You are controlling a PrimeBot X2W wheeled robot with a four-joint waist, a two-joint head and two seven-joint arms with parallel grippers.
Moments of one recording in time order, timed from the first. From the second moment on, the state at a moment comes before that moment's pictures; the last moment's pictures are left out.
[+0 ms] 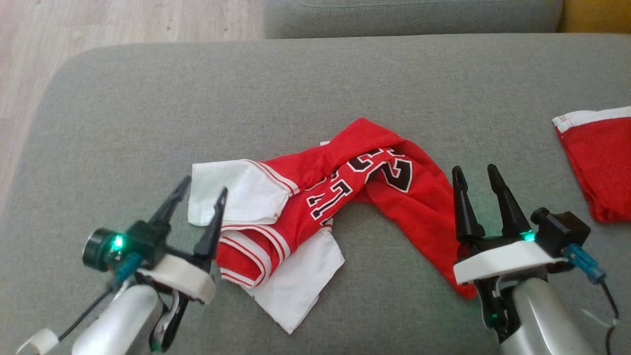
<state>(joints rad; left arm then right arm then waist) -0.38 0.45 -0.75 0.36 -0.54 0.09 -0.24 -0.17 -0.05 0.14 0.34 0.33 0.13 -0.25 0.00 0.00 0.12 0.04</state>
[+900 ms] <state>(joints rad) -0.43 0.33 -0.80 0.49 -0.40 0.05 -0.10 -0.17 -0.05 0.14 0.33 0.33 0.13 -0.25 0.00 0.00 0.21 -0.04</state>
